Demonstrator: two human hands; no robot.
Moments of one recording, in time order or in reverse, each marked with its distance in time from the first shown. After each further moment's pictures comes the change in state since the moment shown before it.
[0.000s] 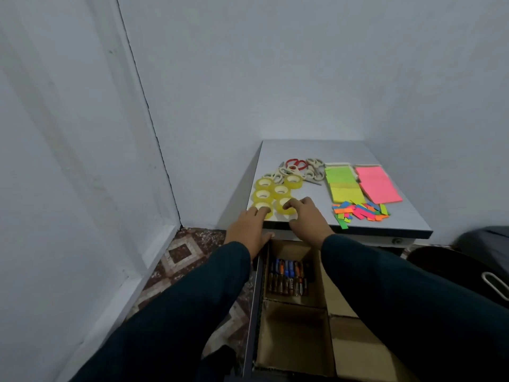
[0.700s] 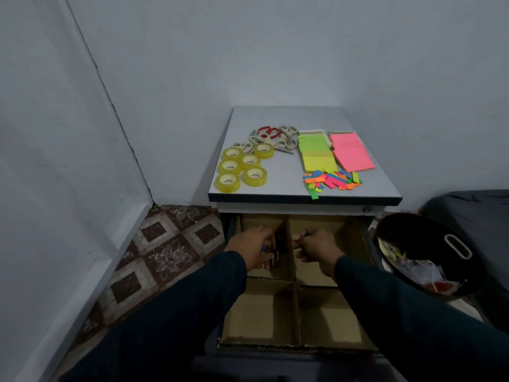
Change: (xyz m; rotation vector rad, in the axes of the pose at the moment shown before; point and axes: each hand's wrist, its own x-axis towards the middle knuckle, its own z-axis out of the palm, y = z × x) left_hand -0.018 0.033 0.090 -0.059 -0.344 0.182; right_hand -0.068 0.088 0.021 0.706 -0.103 0.646
